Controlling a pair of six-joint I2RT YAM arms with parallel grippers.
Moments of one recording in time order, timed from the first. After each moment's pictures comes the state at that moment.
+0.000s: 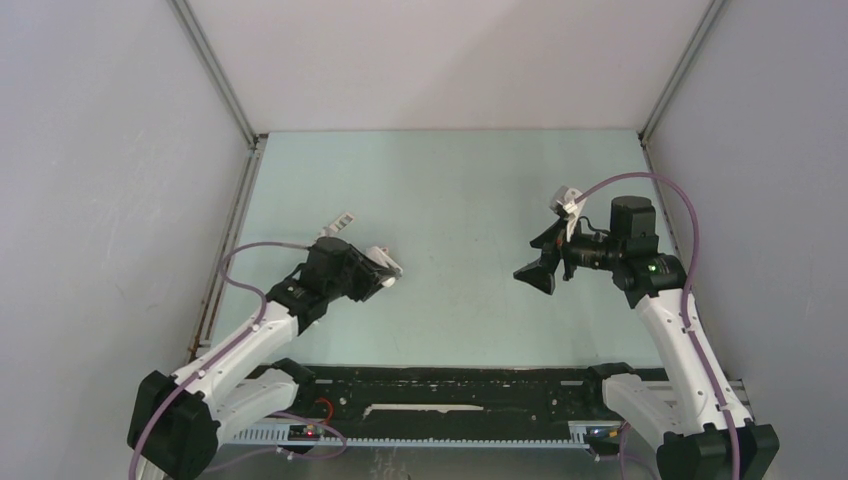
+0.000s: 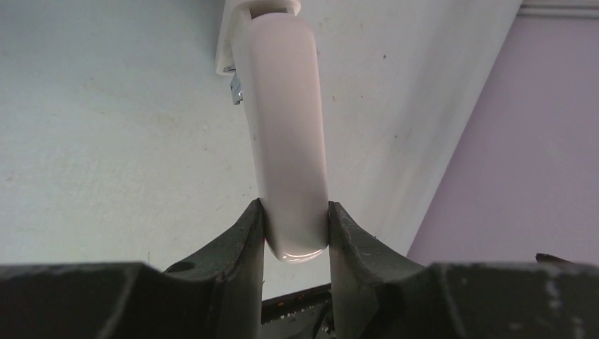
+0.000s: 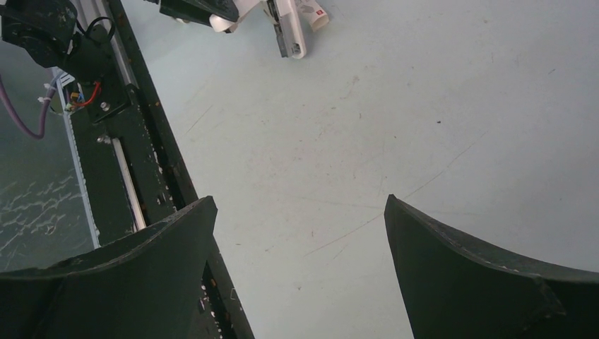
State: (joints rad) left arm -0.48 0.95 0.55 -0.31 0.03 -1.23; right arm 0.12 0.92 0.90 -0.61 -0.93 -0.34
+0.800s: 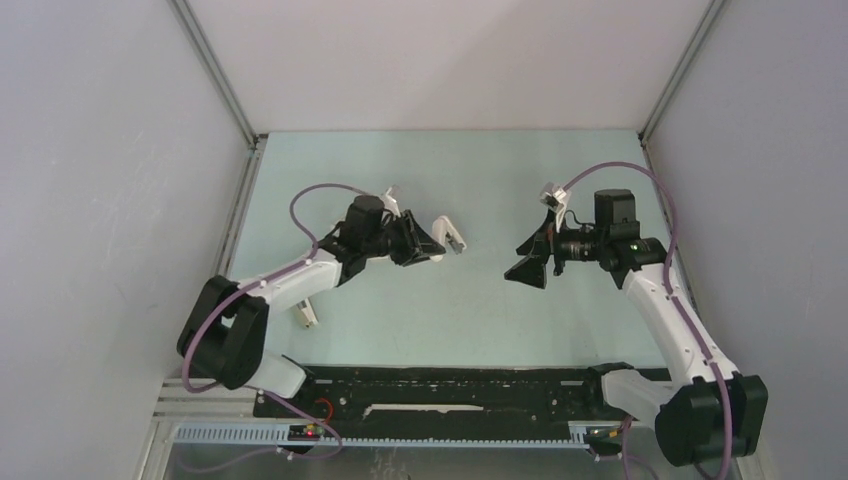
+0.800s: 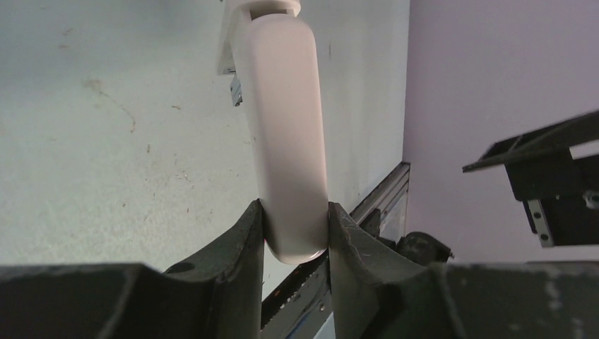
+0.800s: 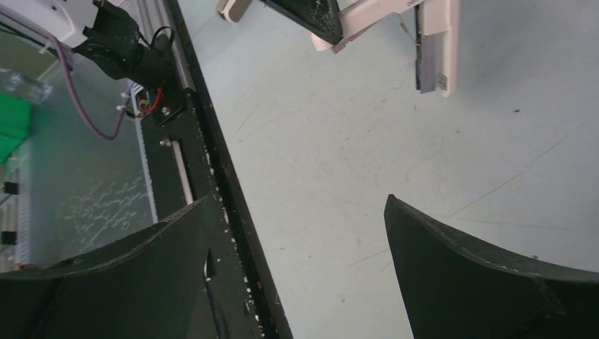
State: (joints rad) left arm -0.52 1.43 0.81 0.06 0.43 -0.96; right arm 0.13 1.06 0.89 -0.56 -1.04 -0.24
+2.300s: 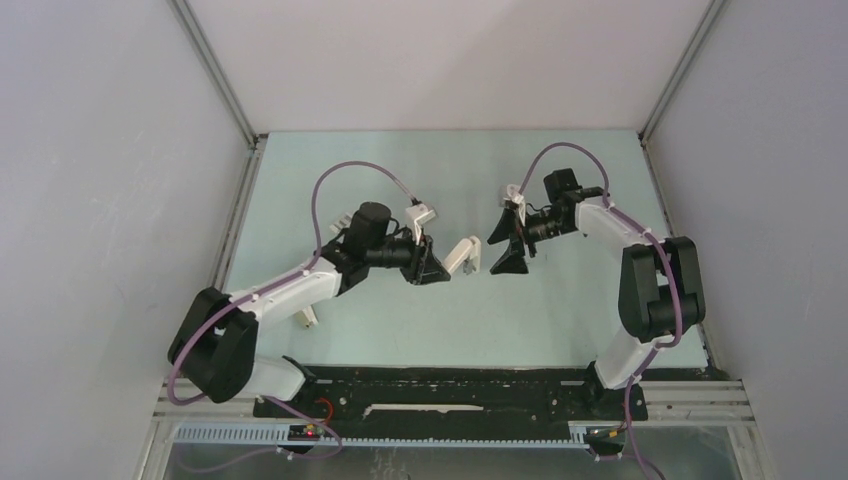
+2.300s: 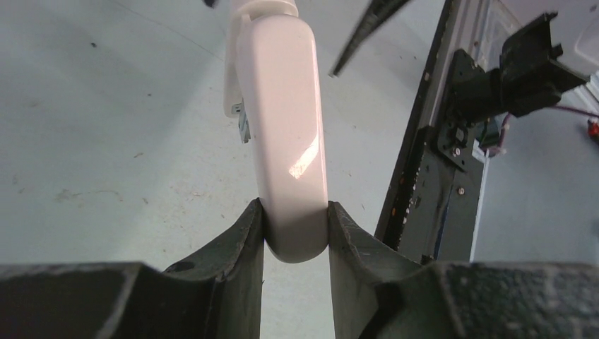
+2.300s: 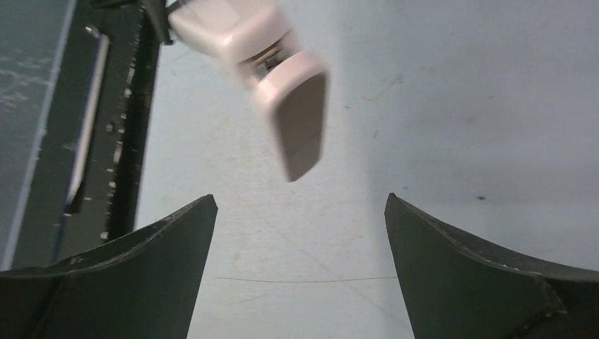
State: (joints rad) left arm -0.59 1.39 0.79 0.07 0.69 -0.19; right arm 0.20 1.71 1.17 -0.74 -1.17 -0.97
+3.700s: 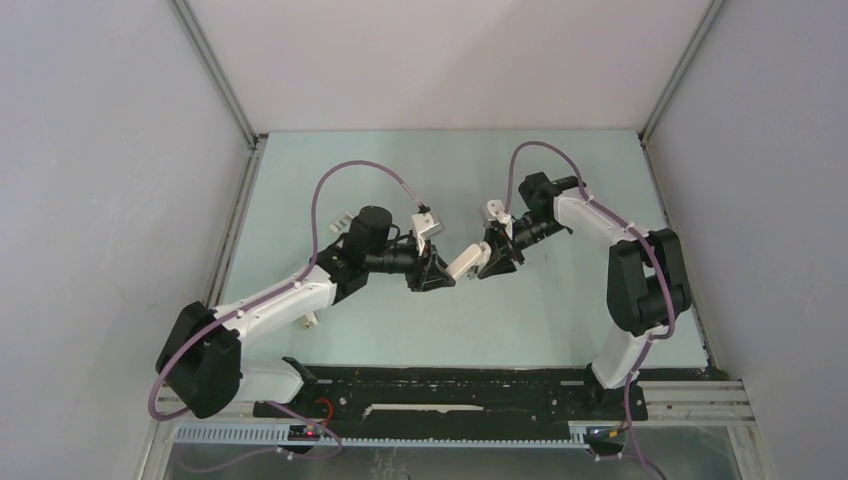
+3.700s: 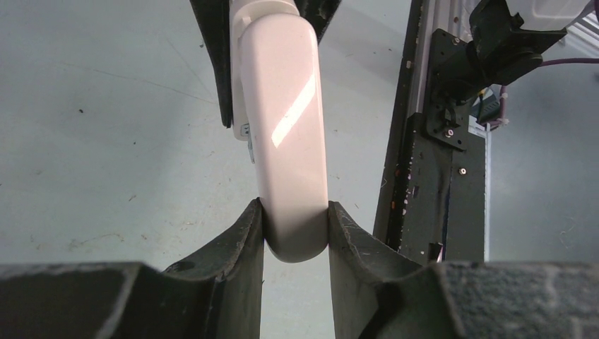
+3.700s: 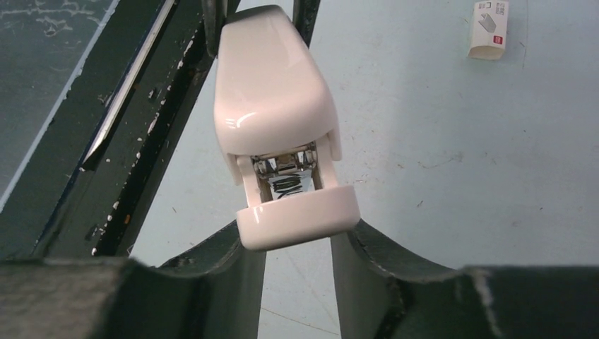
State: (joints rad) left arm -0.67 1.29 0.79 0.04 0.70 -0.03; right arm 0.33 1.77 1.31 -1.10 -1.19 -1.48
